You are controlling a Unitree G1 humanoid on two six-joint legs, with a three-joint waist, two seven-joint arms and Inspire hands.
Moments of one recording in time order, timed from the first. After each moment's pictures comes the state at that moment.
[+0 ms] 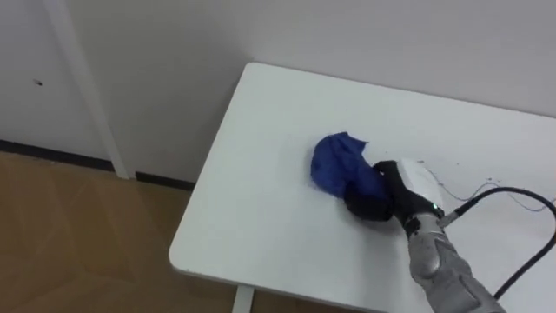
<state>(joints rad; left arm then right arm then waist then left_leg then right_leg) 0.21 0.23 0.02 0.90 0.56 0.18 0.23 -0.30 -0.33 0.27 0.71 -0.30 0.07 -0.20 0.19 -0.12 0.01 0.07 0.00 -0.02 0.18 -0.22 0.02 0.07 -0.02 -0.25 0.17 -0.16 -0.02</state>
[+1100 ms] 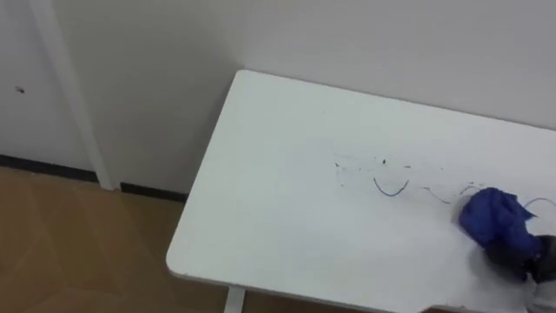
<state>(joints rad) 0.28 0.24 0.08 0.92 0.56 0.19 0.22 -0.30 -0.41 0.14 0.92 -0.35 0.18 -0.25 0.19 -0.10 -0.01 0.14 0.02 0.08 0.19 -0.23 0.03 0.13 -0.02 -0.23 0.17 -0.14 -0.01</state>
